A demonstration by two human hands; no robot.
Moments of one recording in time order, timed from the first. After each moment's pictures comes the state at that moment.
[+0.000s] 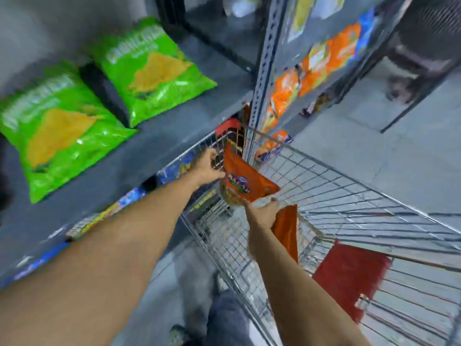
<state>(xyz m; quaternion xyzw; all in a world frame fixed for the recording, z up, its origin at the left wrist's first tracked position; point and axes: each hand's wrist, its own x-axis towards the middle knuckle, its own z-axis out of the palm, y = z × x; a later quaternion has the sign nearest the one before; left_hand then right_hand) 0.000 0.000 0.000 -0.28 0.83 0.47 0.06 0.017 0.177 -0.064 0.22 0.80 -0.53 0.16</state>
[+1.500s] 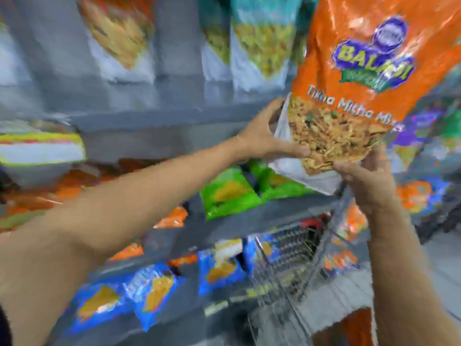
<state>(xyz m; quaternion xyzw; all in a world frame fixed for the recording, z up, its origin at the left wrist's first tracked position) 0.201 -0.034 0.365 -0.02 0.82 0.51 -0.27 0.073 0.148 0.314 -0.40 0.53 -0.74 0.10</state>
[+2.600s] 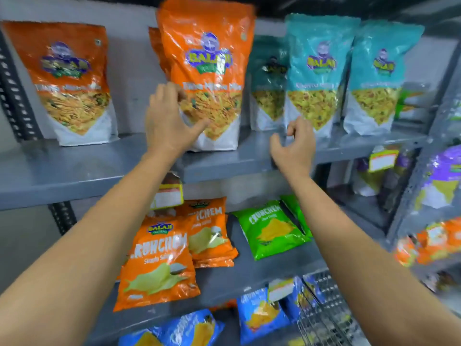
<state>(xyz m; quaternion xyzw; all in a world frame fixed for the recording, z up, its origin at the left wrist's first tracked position) 0.426 -0.201 0.462 -0.26 0.76 -0.05 -0.59 0.220 -0.076 0.409 -0.41 0.58 -0.64 -0.30</state>
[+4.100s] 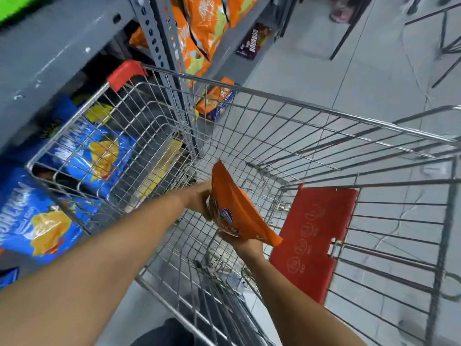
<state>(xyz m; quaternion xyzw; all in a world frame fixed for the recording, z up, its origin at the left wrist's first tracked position) -0.001 0.138 -0.177 0.02 0.83 0.33 0.45 0.102 0.315 -0.211 0.17 0.78 -0.55 0.25</state>
